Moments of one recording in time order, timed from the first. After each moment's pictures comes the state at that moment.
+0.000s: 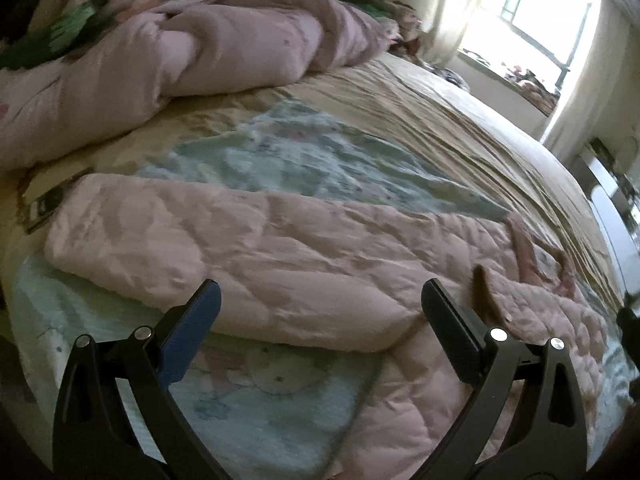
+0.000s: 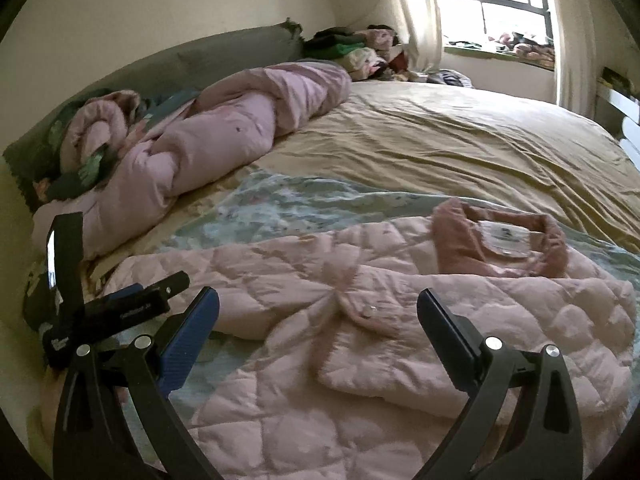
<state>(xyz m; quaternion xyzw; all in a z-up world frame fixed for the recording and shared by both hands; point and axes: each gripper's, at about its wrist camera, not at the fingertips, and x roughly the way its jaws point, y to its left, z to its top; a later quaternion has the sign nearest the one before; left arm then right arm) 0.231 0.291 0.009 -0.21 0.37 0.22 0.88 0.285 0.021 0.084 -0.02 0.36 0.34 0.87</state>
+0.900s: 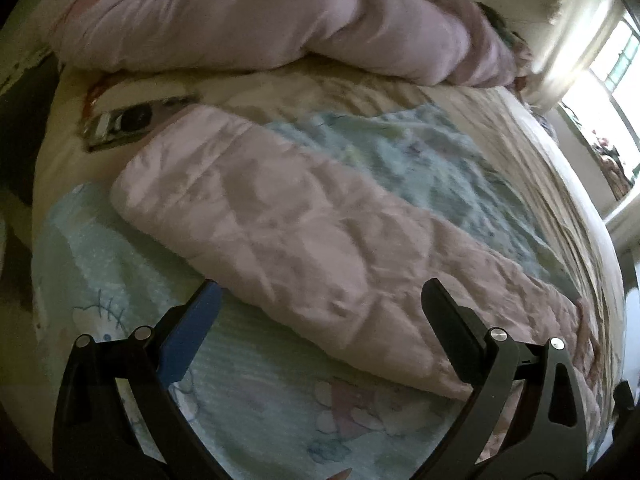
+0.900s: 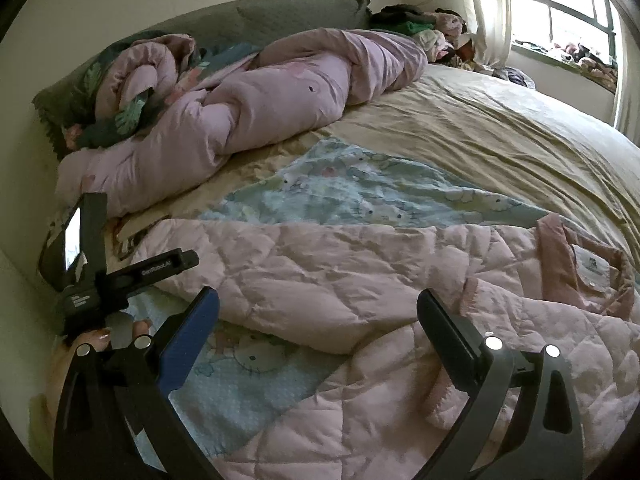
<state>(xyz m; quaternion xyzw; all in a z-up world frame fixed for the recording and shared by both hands) 0.188 0.409 -0.034 -0.33 0.38 0.35 0.79 0.271 0.131 0.064 -0.08 0.38 0.42 0.82</state>
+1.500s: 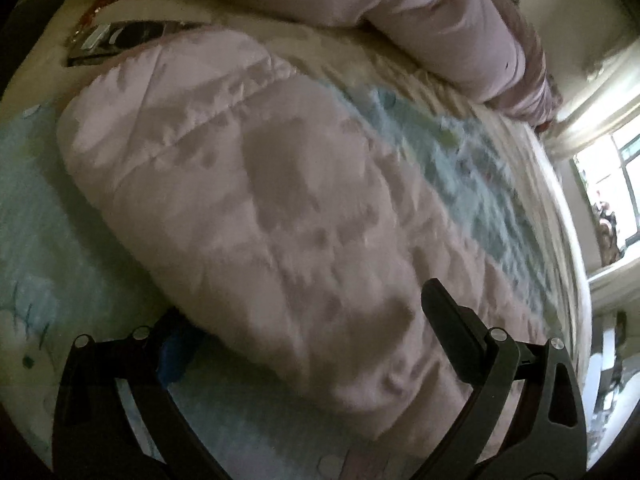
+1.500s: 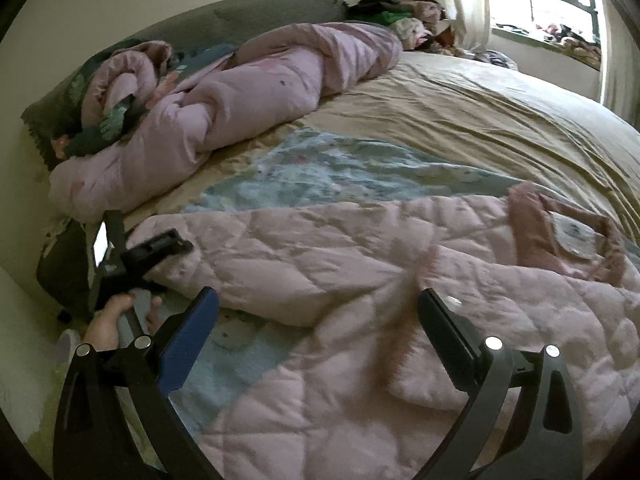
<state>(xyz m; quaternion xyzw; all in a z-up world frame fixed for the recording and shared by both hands) 0.188 0.455 -0.096 -0.44 0.33 0.35 0.76 0.281 0.080 0.051 -0.06 0.40 0.40 0.83</state>
